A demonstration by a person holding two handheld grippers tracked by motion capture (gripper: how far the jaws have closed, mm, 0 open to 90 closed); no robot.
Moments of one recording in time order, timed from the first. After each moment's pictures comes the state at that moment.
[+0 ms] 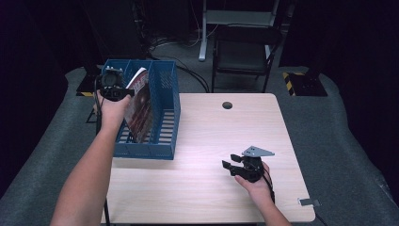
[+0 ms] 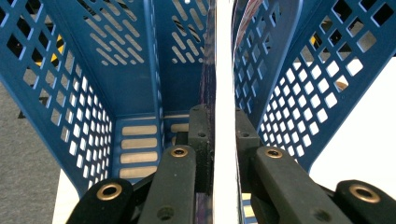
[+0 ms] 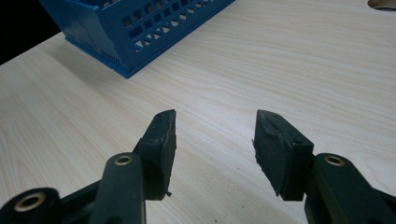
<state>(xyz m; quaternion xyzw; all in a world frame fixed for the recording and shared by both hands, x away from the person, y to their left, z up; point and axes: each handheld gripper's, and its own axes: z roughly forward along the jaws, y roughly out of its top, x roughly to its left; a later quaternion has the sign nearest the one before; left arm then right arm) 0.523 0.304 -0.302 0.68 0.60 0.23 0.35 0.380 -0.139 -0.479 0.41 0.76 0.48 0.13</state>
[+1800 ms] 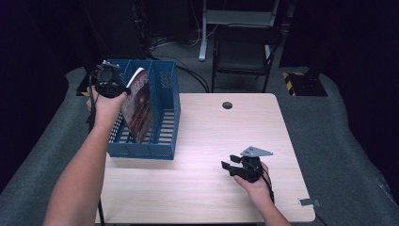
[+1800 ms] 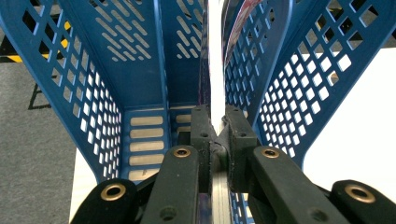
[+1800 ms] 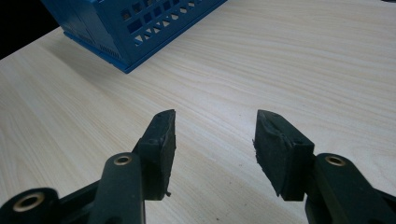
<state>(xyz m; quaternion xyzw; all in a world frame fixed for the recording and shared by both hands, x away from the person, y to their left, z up) 0.517 0.307 -0.280 0.69 0.61 0.23 0.33 0.382 -0.137 -0.483 0.41 0.77 0.48 0.13</state>
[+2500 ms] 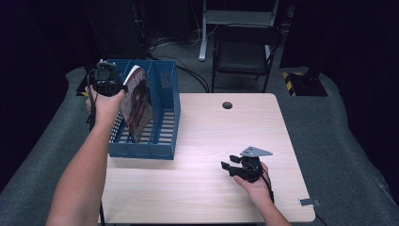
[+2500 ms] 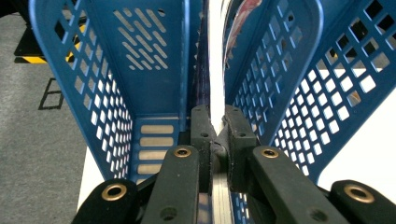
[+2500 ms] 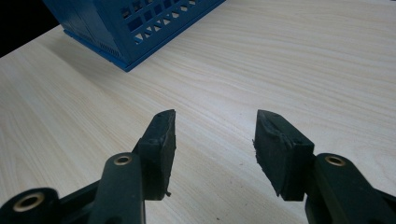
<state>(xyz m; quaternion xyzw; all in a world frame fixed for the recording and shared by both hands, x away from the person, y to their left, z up) 0.524 0.315 -0.282 0.66 0.63 0.25 0.33 0.383 -0.137 -0.484 0.41 0.77 0.47 0.12</state>
